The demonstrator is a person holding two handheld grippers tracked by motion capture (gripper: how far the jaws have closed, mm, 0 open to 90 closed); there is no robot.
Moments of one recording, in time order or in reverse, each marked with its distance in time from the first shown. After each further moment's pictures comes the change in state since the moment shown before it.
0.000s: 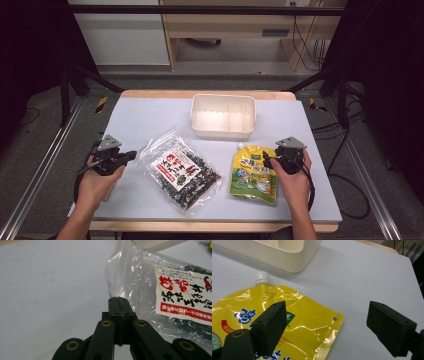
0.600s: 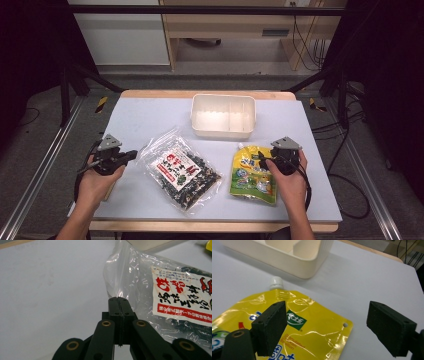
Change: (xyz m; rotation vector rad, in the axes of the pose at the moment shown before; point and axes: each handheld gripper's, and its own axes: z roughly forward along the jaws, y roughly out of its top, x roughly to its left) left arm -0.002 0.003 -0.002 -0.010 -0.009 0.014; right arm 0.013 0.006 -0.004 -0.034 0.025 -0.033
